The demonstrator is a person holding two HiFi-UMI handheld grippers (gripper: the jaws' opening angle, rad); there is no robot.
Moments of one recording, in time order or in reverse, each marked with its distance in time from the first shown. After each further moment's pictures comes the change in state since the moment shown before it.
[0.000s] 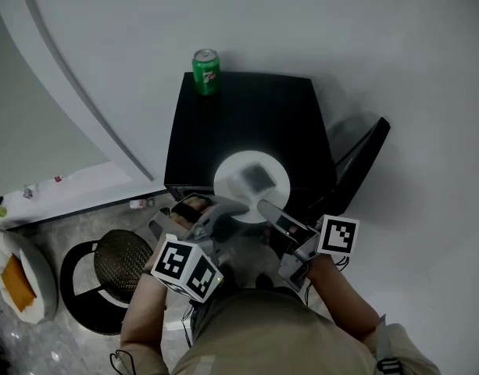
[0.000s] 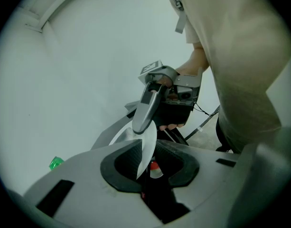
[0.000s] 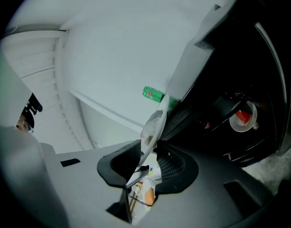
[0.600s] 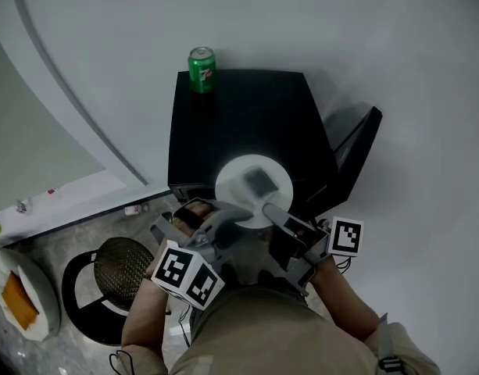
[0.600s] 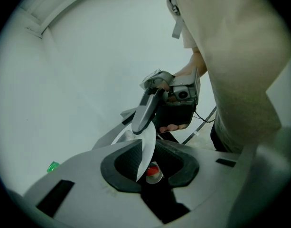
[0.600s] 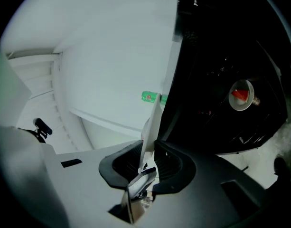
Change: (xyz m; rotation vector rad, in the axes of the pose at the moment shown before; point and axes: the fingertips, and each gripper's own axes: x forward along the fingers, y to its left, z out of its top) left arm -0.022 -0.018 0.006 0.047 -0.107 -0.041; right arm -0.009 0.010 -0.024 0.205 -0.110 0.053
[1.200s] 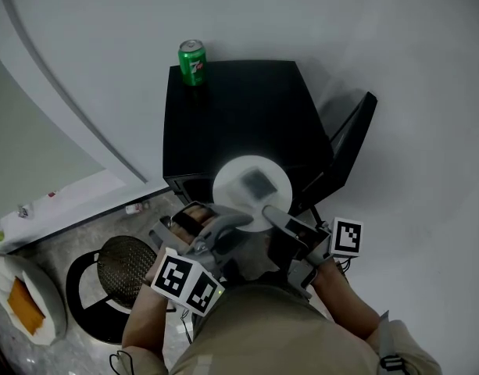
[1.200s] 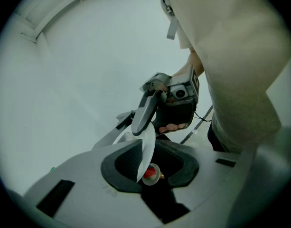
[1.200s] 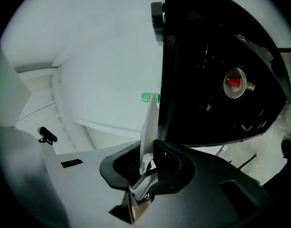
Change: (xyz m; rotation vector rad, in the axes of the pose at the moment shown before) left arm -0.008 -0.025 0.016 0.046 -0.006 -0.018; right arm -0.021 0.001 -0.020 0.115 -0.039 0.054
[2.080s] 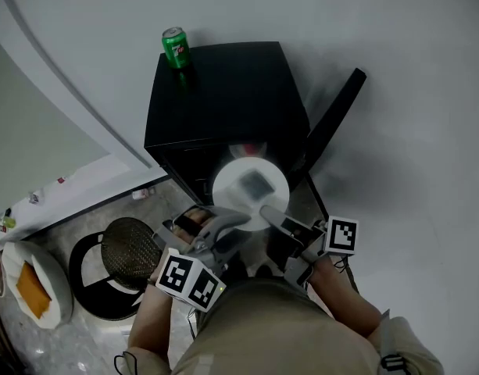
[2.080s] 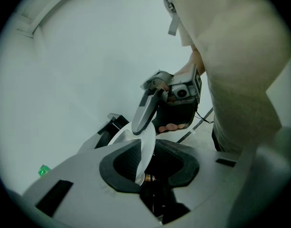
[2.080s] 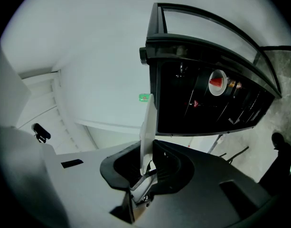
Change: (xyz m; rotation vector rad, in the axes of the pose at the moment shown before) left arm 0.029 -0.065 0.051 -0.068 0.078 -0.010; right arm -0.083 -0.020 -0.018 0.045 0.027 -0.017
